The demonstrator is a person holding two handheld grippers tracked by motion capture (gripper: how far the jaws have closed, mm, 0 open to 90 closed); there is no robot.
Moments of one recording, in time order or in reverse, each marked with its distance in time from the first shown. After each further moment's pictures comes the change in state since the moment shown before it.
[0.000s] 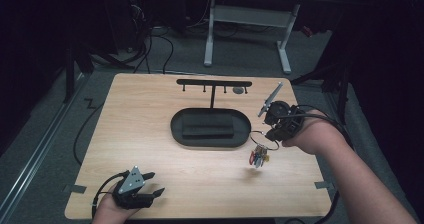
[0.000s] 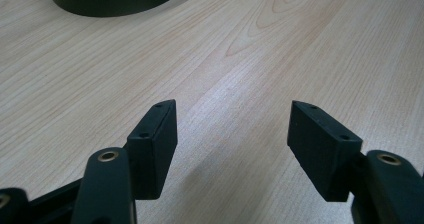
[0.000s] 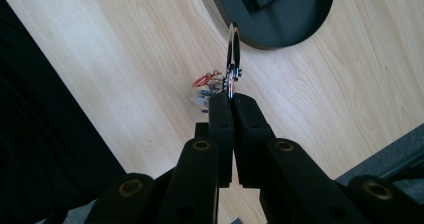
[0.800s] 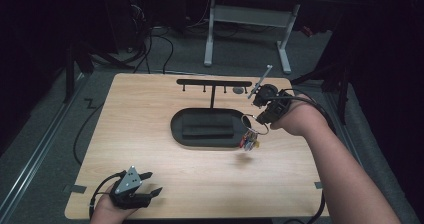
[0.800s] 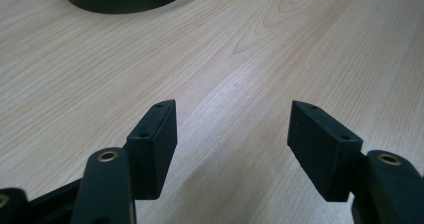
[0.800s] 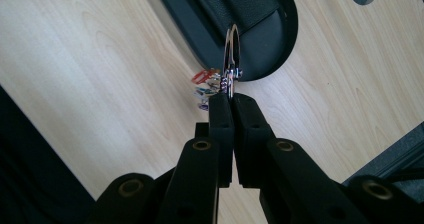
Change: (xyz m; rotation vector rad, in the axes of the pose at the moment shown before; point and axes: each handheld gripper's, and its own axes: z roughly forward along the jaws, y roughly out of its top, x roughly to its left) left arm 0.003 -0.005 -0.007 -0.006 0.016 -0.018; right arm -0.030 0.036 0.011 -0.032 -0.036 0.048
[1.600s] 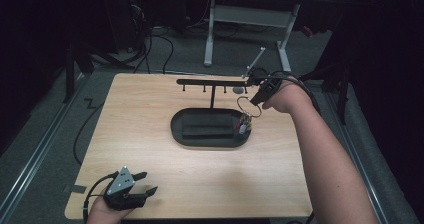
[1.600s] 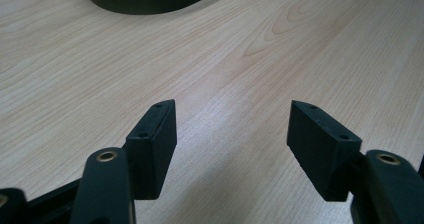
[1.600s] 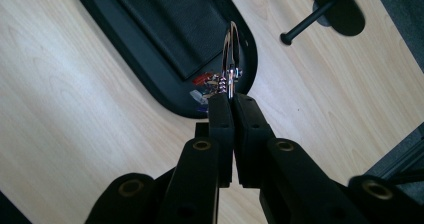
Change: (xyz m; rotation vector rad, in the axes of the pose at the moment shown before) left arm 0.003 -0.004 -0.010 -0.038 0.019 -0.046; right arm -0.052 0.036 0.025 -0.018 -0.016 0.061
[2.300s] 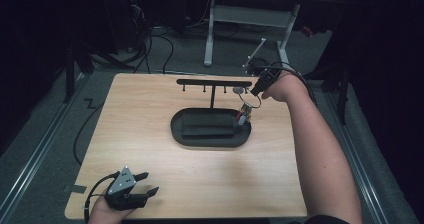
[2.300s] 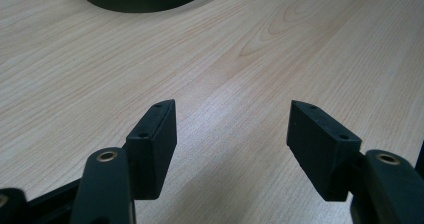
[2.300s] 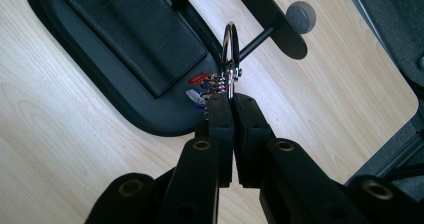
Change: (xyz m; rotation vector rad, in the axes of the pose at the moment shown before) left arm 0.000 0.000 0.003 0.003 -0.014 -0.010; right arm -0.030 0.014 0.009 -0.005 -0.017 0.056
